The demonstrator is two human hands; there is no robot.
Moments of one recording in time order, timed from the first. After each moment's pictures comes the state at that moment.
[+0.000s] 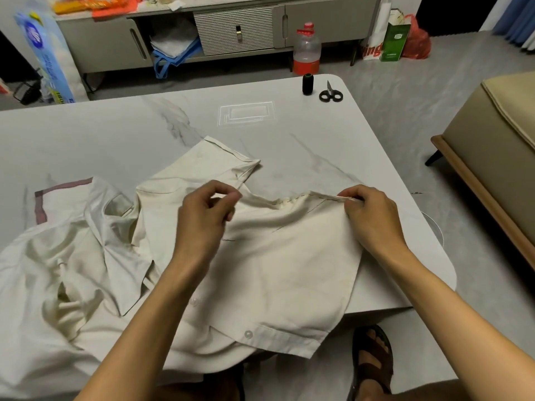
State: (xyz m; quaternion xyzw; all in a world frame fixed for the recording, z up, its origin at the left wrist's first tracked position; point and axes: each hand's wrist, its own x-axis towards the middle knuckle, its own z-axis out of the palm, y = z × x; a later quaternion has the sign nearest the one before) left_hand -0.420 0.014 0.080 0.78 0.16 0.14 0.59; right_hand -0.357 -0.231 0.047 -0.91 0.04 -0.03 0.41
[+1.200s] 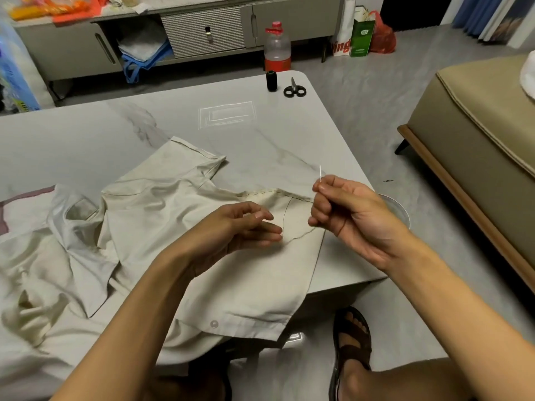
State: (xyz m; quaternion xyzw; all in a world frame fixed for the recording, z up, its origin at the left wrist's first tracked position) left_hand -0.423 -0.045 0.083 0.65 0.08 -0.26 0.71; right_hand -0.405 -0.266 0.100 -0.49 -0.02 0.21 0.84
